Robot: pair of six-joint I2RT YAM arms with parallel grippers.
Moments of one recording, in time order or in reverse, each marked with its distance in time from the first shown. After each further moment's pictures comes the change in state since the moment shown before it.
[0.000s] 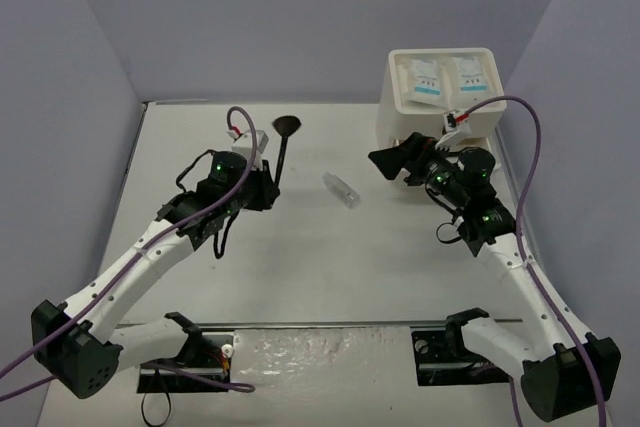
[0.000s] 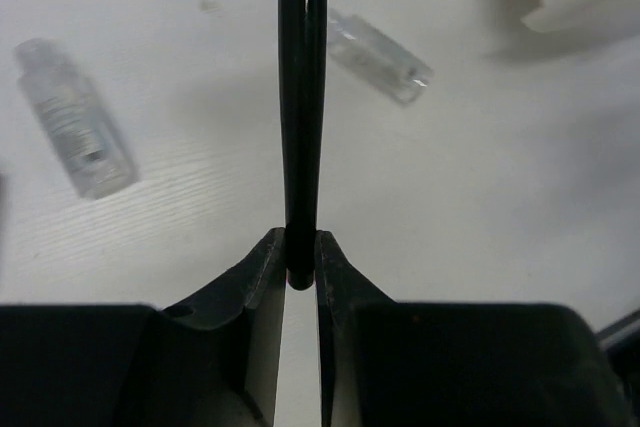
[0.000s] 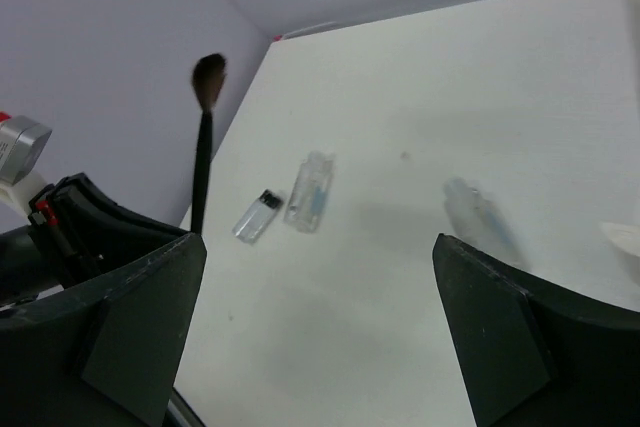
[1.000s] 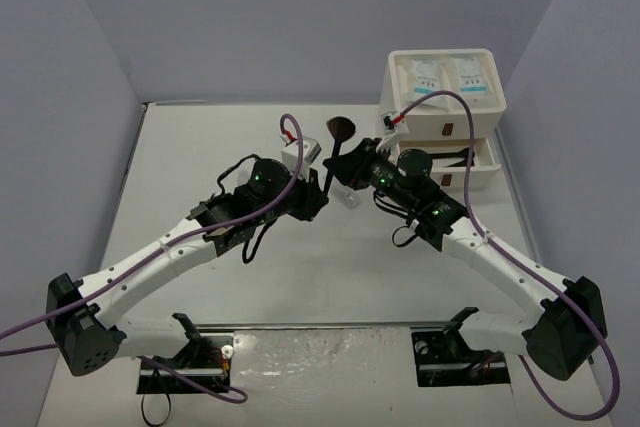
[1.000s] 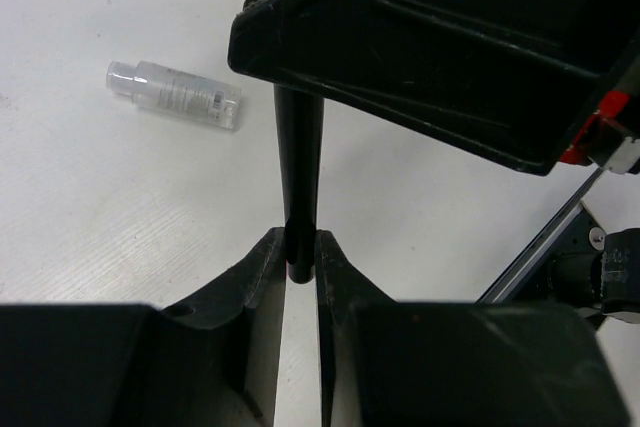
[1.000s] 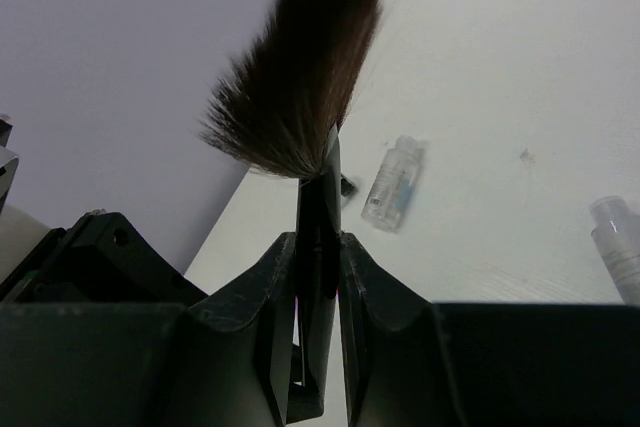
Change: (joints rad) left arm -0.296 0.100 0.100 0.139 0.019 0.015; right arm 0.386 0.221 0.065 0.204 0.215 0.035
